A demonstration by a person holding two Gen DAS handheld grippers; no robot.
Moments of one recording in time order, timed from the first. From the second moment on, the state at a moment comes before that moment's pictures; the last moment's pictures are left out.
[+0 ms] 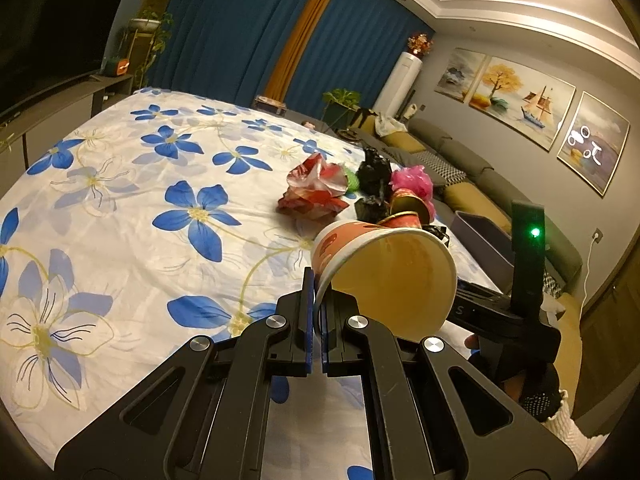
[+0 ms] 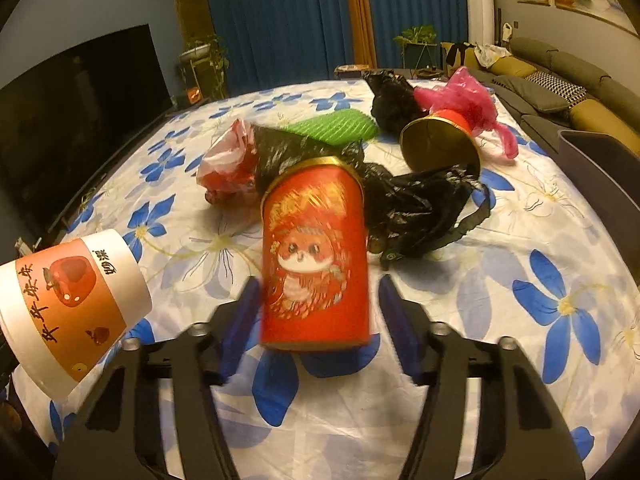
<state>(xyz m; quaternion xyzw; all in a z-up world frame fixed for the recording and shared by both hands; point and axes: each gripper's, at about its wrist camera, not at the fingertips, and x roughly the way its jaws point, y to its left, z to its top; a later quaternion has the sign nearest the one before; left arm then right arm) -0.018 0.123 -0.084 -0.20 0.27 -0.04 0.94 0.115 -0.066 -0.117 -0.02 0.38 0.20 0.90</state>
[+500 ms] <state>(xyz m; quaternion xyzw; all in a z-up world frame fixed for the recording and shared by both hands) -0.018 0.117 -0.082 -0.20 0.27 -0.04 0.94 0.093 -0.090 -0.103 -0.02 0.35 0.20 0.92</state>
